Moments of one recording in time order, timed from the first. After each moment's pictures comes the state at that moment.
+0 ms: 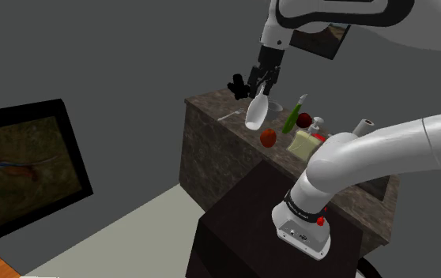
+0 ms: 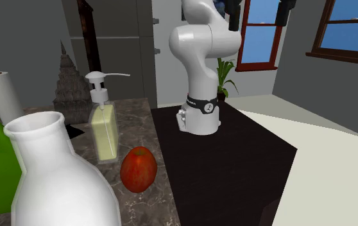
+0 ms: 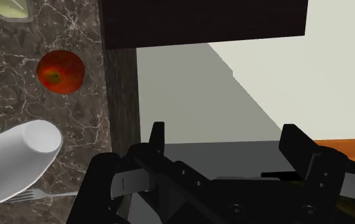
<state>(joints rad) -0.07 -0.69 -0.11 -2.42 0.00 1.64 -0.07</state>
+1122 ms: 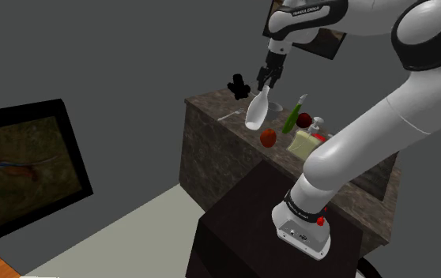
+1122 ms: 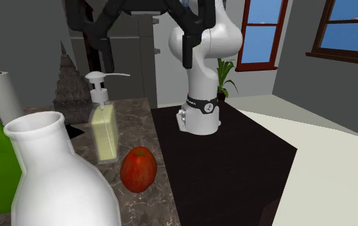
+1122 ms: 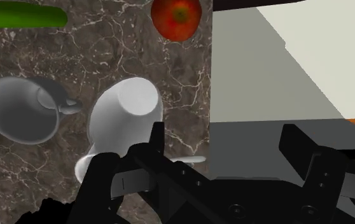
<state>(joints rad) -0.17 -0.29 -0.39 -2.21 -0.11 1.90 -0.39</state>
